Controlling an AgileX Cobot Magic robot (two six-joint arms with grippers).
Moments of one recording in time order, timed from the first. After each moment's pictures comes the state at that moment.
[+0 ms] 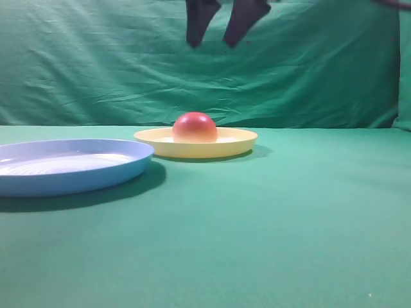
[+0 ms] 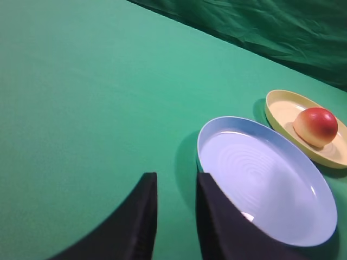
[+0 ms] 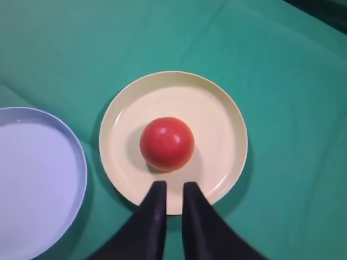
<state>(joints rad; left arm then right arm) 0.02 -0.01 0.02 -0.10 0.35 -0.12 0.58 1.69 -1.59 -0.08 0.83 0.06</state>
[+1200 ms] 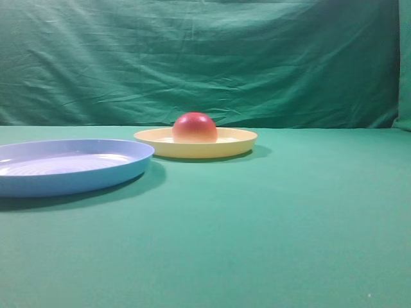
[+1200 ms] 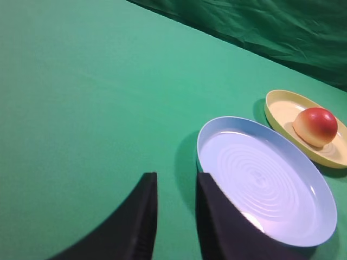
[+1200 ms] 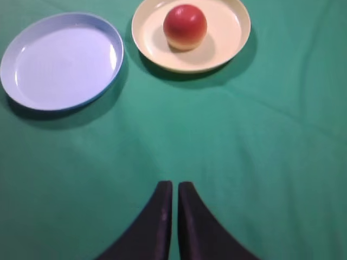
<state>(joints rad) 0.02 -0.01 0.02 -0.10 0.35 -0.12 0.60 0.90 -0.77 -0.04 0.73 0.11</state>
